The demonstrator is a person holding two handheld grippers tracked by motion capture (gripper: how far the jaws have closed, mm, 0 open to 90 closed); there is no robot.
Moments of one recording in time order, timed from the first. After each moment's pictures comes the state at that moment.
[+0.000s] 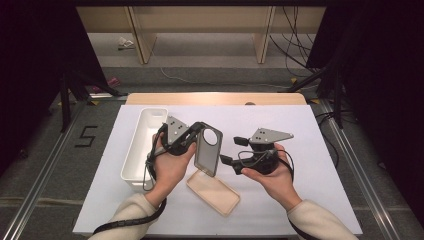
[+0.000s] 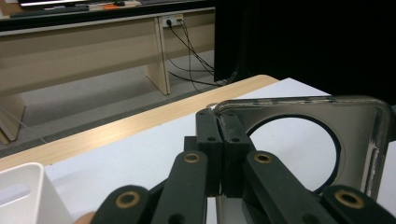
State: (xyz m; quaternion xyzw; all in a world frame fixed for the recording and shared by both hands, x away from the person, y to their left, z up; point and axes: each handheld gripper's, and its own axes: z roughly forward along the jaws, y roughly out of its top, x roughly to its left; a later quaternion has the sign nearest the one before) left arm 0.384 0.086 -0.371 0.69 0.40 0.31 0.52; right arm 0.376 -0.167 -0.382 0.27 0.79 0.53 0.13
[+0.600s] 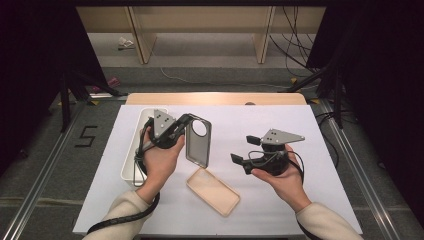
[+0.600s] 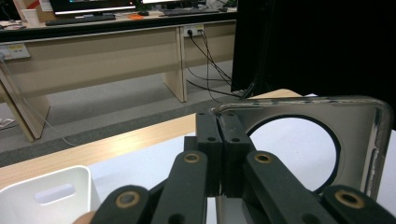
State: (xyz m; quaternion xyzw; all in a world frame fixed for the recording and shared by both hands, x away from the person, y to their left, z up) left arm 0.390 0.109 -0.357 0.66 0.42 0.33 0.53; right arm 0.376 -0.192 -0.388 0.30 0.78 0.53 0.15
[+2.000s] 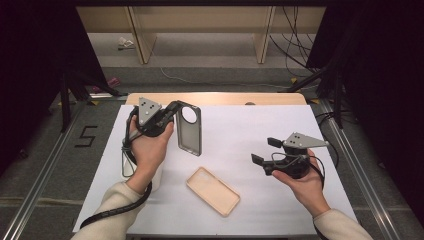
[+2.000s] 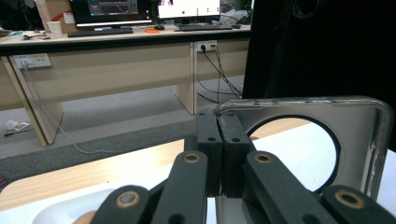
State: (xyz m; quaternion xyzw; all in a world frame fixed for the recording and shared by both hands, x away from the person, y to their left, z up) left arm 0.401 0.130 -0.328 0.63 0.44 0.34 0.54; right arm 0.369 -0.242 -0.394 0.33 0.77 0.52 0.17
